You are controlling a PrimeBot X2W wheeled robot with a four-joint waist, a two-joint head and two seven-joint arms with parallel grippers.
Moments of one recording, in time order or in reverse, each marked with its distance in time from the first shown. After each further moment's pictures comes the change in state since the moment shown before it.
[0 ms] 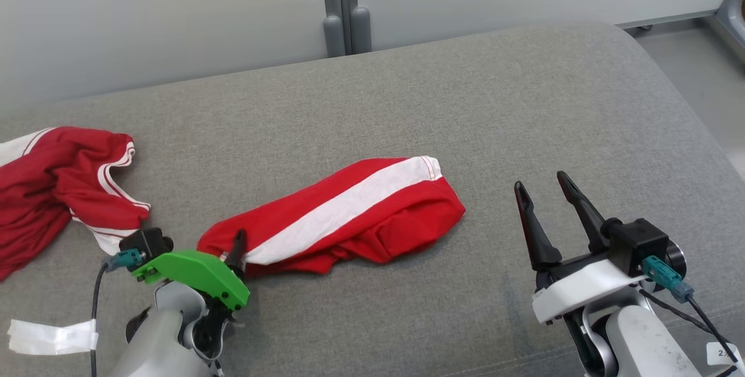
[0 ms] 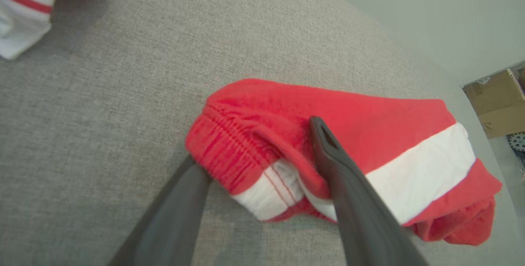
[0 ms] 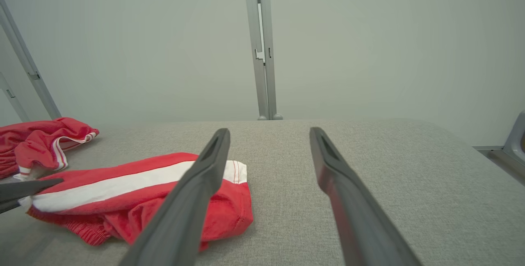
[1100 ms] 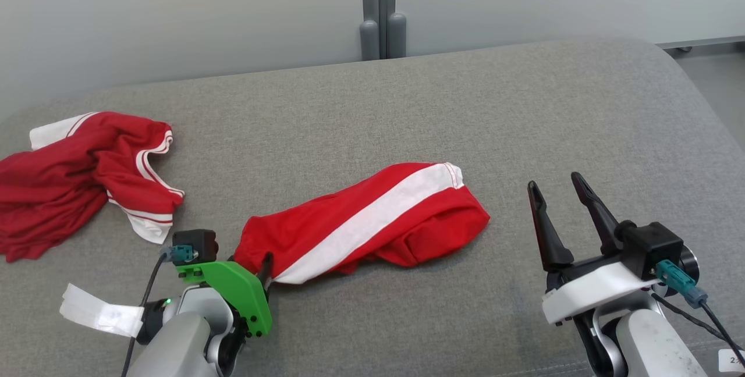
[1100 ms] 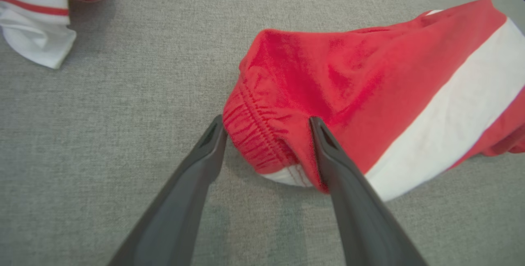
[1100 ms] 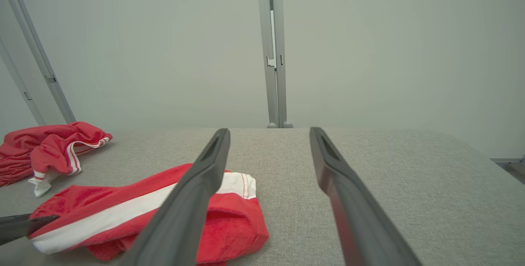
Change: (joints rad) left arm 0.035 0.038 -0.230 -0.068 0.147 0.047 0.057; right arm 0.022 -0.002 -0.033 -0.027 0.000 -0.009 0.000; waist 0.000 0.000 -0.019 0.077
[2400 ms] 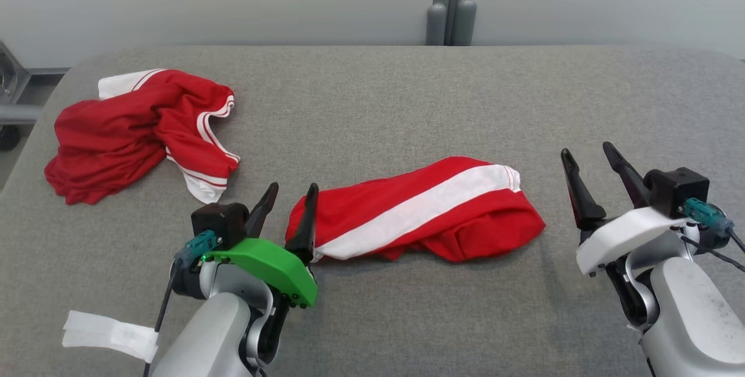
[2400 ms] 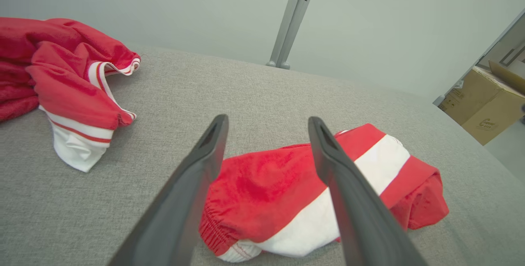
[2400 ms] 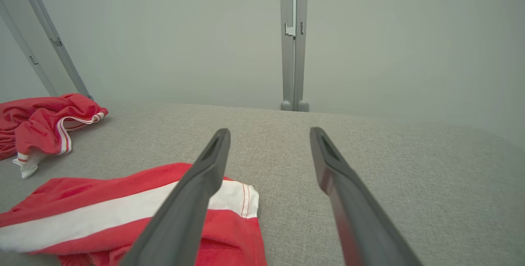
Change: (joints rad) left arm 0.094 -0.004 -0.014 -0.446 0.053 0.063 -0.182; right arm -0.166 -0.087 -0.050 0.201 0.058 0.046 0.078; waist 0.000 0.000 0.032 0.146
